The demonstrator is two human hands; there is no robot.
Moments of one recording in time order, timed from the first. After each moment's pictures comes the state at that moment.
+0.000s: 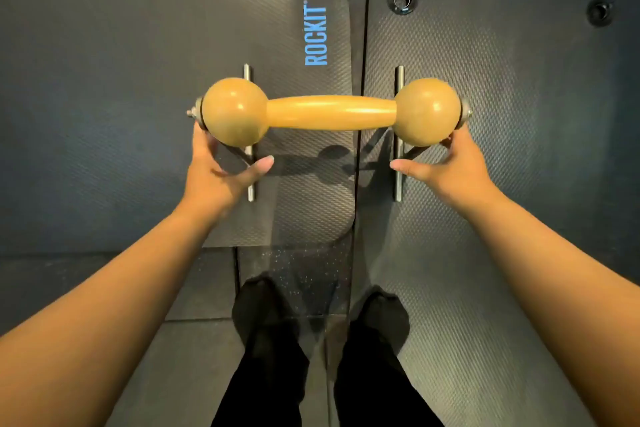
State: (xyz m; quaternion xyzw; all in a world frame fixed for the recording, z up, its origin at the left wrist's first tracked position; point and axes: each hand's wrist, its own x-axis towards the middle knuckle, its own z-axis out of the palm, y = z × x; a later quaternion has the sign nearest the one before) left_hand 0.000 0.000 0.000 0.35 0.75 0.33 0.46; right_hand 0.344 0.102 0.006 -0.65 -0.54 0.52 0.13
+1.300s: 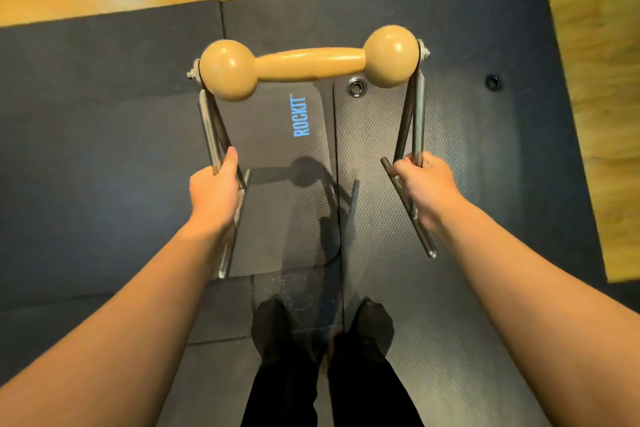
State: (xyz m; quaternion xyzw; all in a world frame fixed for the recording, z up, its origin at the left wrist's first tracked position) left_hand 0.022 0.065 0.162 0.12 0.83 0.35 0.42; right_hand 0.325 0.123 0.179 -0.73 -0.30 0.57 0.23
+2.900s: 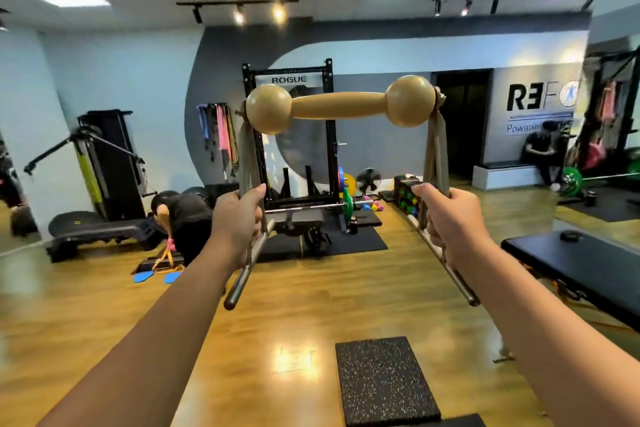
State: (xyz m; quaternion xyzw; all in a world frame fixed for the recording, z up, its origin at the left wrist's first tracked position) left_hand -0.002 0.111 1.194 0.46 0.50 0.67 0.30; right_hand 0.302 0.151 1.186 -0.44 -0.50 0.39 0.64
